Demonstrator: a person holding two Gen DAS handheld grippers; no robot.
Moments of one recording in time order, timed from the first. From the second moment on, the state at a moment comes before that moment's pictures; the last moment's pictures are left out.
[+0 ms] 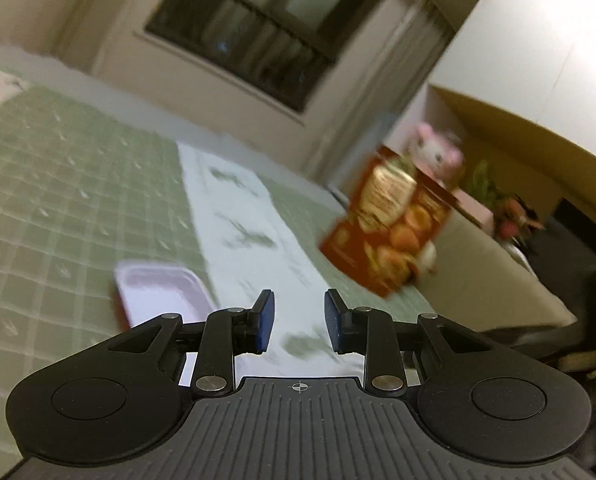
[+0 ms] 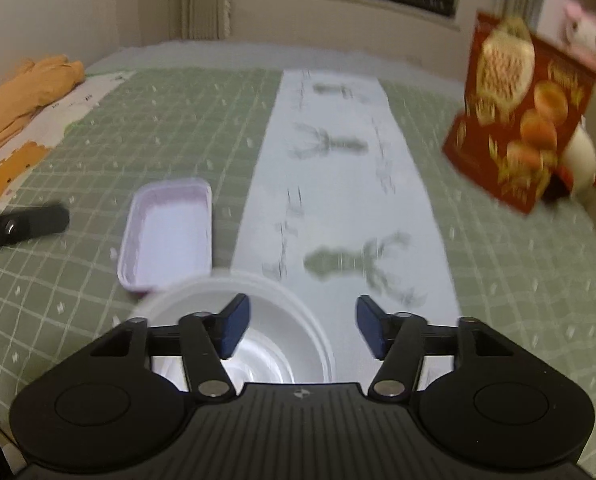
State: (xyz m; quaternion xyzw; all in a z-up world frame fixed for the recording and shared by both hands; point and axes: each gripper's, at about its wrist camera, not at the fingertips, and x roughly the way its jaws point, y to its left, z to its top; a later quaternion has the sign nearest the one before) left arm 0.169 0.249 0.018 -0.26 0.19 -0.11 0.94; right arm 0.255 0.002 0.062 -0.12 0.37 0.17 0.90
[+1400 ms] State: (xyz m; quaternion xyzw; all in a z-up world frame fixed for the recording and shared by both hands) left arm 0.203 0.348 -0.073 -0.32 0.35 0.03 0.88; right arm 0.357 0.216 -0.071 -0.07 0.62 0.20 0.75
